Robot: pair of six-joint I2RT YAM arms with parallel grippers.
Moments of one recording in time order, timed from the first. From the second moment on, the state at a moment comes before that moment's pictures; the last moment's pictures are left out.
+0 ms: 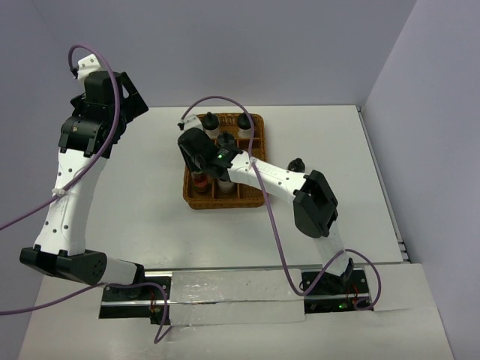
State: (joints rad) left arm -0.25 1.40 1.82 -0.90 -0.55 -0.49; right arm 0.96 2.06 1.86 -0.43 0.37 0.30
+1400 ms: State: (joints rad) left arm -0.25 1.40 1.82 -0.89 -0.52 -0.49; right arm 0.50 1.47 1.62 -0.58 0.50 0.41
